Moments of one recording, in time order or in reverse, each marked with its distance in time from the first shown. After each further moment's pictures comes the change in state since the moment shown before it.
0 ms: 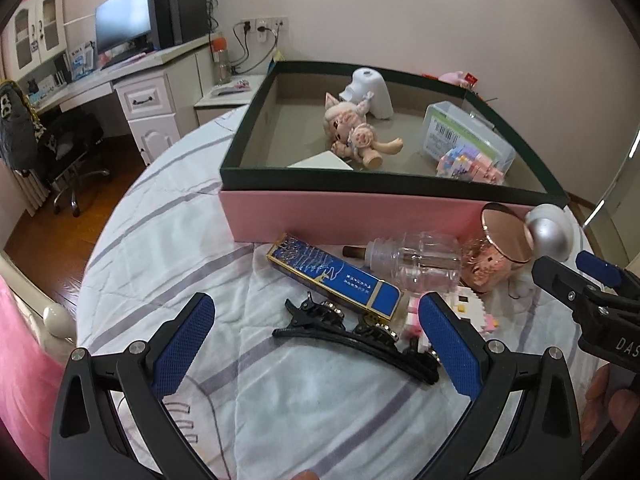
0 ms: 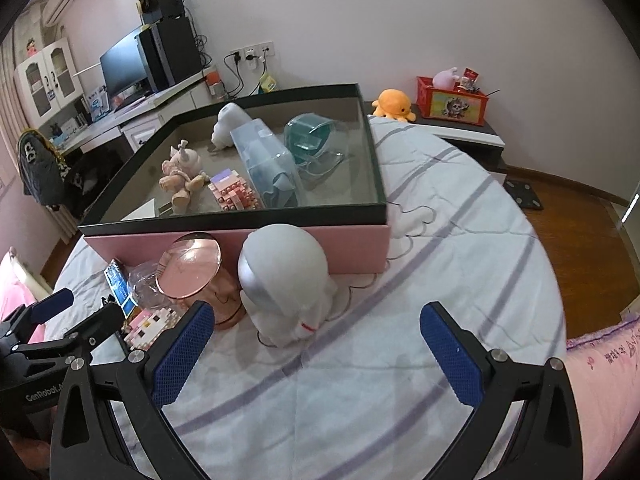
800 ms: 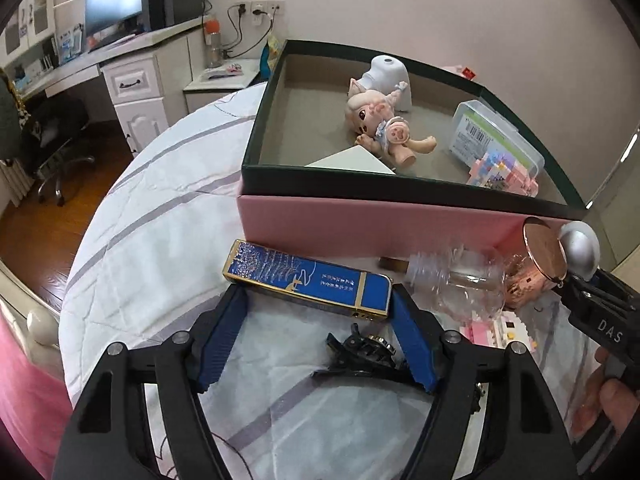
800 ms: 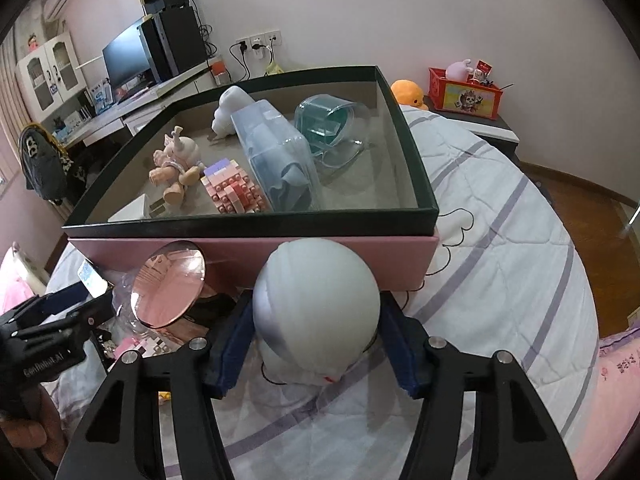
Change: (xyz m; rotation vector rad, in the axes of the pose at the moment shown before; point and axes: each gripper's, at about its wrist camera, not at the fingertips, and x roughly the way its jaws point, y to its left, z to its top) left arm 0.027 0.029 0.012 -0.016 0.040 -0.056; right arm 0.029 0.004 0.006 -0.004 0.022 0.029
